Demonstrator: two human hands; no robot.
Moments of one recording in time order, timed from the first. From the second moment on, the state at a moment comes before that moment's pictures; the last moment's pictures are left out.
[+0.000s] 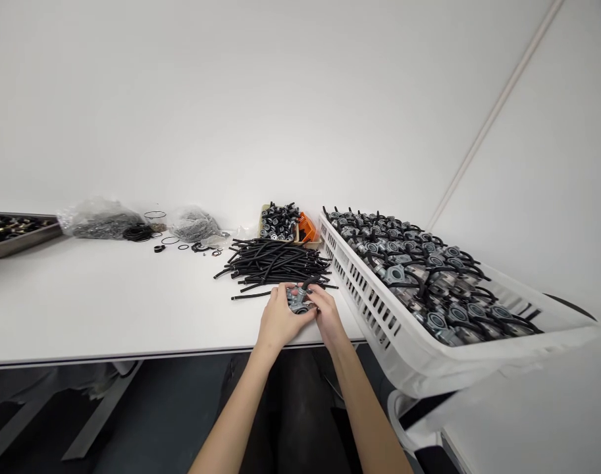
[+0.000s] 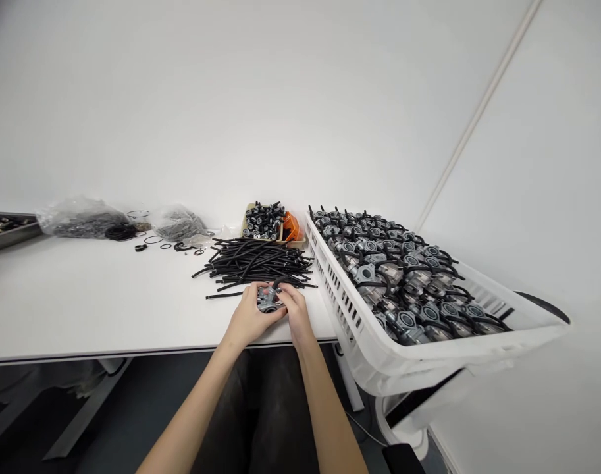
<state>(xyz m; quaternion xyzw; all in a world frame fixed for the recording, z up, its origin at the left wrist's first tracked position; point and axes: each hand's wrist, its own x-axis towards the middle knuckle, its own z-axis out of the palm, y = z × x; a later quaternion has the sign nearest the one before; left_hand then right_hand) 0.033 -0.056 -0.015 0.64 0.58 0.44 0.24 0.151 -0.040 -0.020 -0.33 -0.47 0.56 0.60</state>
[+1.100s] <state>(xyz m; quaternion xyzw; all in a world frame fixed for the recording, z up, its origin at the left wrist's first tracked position) 0.032 -0.058 -0.013 0.64 0.58 0.43 0.26 0.141 -0.038 -0.022 -0.33 -0.46 0.54 0.62</state>
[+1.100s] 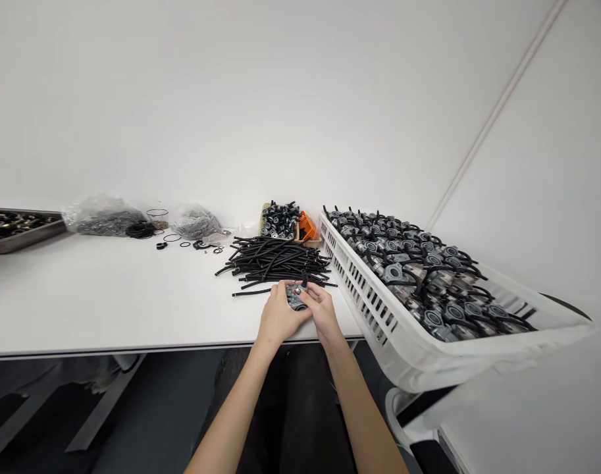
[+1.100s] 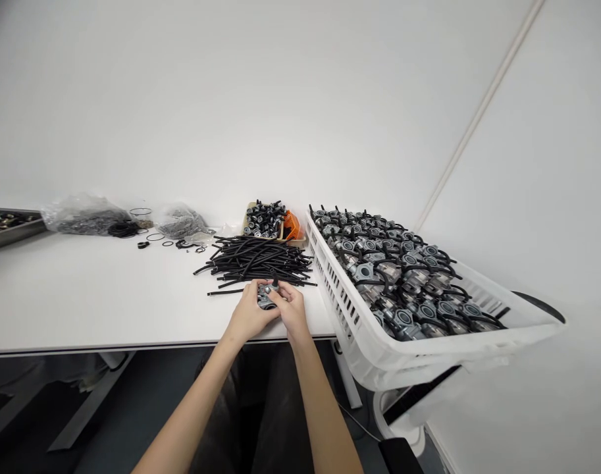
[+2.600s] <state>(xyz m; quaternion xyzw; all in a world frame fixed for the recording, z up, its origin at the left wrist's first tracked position) 0.033 -0.057 -0.011 0.64 0.59 0.43 0.26 0.144 -0.037 -0.033 -0.30 -0.46 0.56 0.63</state>
